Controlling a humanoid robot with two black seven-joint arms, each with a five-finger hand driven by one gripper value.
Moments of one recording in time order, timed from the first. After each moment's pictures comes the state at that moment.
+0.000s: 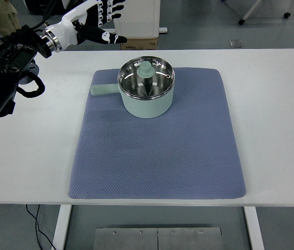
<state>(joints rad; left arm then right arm) -1.28 0.10 0.16 -0.11 0.12 -0.59 -0.61 -0.02 0.00 0.47 0.10 -0.45 -0.04 0.03</state>
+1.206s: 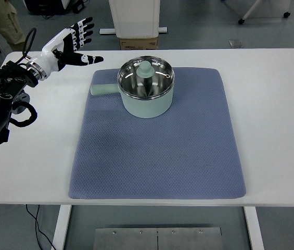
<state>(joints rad) -1.14 0.13 0.15 -0.08 0.02 -0.47 -0.61 -0.02 0.00 0.47 0.10 -0.45 -0.04 0.03</state>
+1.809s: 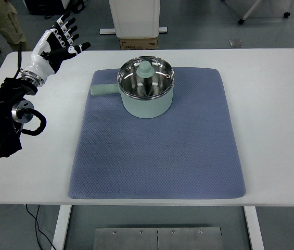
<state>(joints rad) -1.07 0.12 0.09 -0.09 -0.33 -0.47 -0.61 -0.02 0.00 0.47 0.10 -0.45 -0.04 0.03</state>
